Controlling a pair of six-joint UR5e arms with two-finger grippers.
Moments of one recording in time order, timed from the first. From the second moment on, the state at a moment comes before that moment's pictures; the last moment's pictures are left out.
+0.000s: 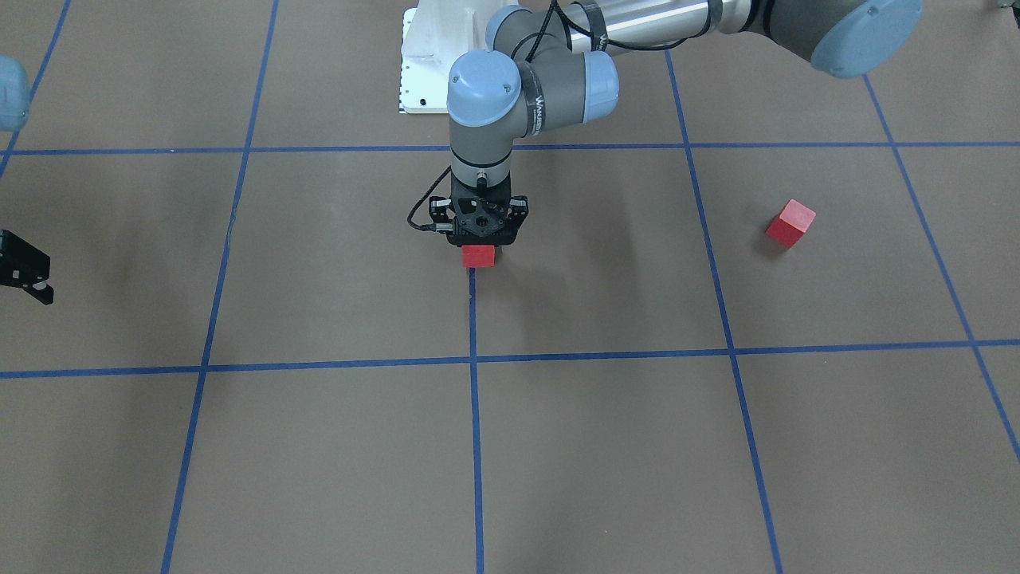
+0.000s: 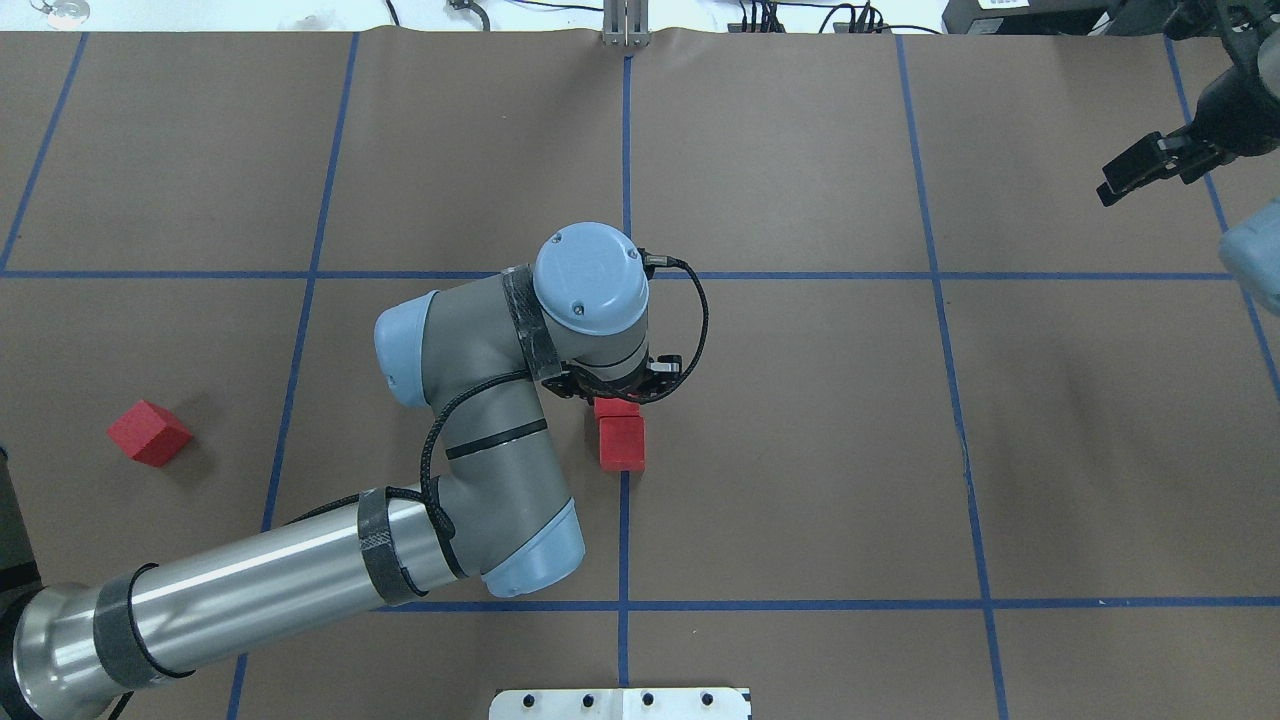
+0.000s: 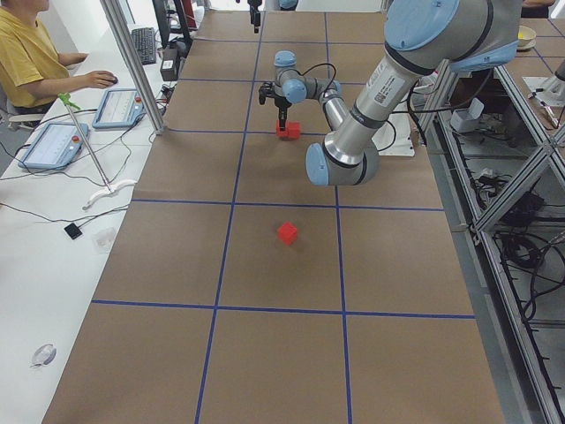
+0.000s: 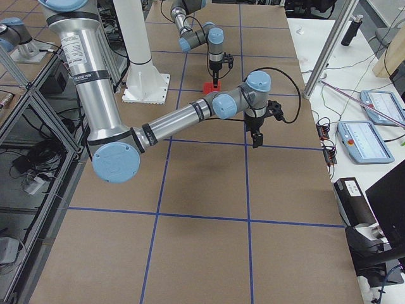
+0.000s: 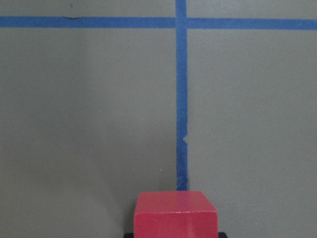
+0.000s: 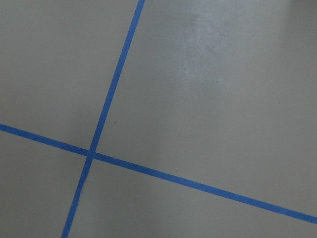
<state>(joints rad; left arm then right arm) -0.47 -2.44 -1.46 -1.61 -1.85 -1.26 1.21 -1.31 1.77 -1.57 2.24 0.28</state>
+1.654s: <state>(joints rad) -0.45 -2.45 -1.45 -1.61 -1.83 -1.27 1.21 -1.32 1.77 -1.57 2.23 0.28</state>
